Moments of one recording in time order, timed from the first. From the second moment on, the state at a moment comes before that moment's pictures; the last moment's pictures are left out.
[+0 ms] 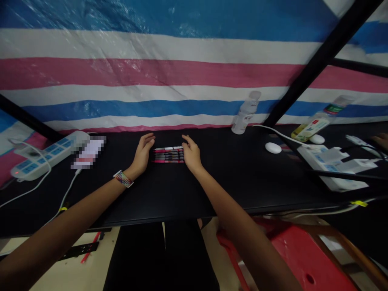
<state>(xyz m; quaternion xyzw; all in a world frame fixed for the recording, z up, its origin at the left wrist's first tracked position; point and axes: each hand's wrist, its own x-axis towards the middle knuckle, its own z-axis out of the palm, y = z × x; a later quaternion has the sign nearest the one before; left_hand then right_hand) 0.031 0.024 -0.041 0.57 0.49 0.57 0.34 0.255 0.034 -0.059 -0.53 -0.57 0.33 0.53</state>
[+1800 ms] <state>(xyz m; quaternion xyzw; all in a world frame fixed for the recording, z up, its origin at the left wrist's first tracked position) 0.045 0.002 -0.028 0.68 0.50 0.50 0.21 0.294 -0.047 -0.028 -0.29 -0.89 0.08 0.35</state>
